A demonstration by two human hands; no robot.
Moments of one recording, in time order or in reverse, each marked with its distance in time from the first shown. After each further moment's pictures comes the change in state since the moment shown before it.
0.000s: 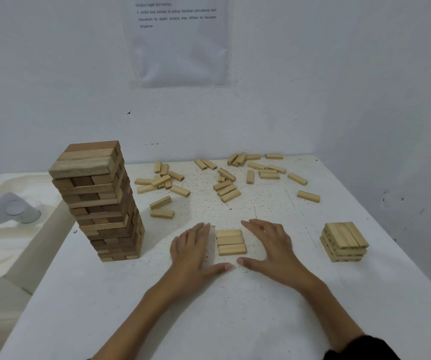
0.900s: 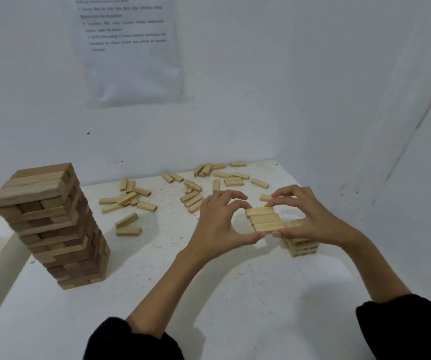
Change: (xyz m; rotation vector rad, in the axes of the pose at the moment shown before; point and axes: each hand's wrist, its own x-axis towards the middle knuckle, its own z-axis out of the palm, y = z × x) left_hand 0.063 0.113 -0.012 -0.098 0.334 0.572; right_hand -0.032 0.051 -0.135 0.095 0.112 -0.090
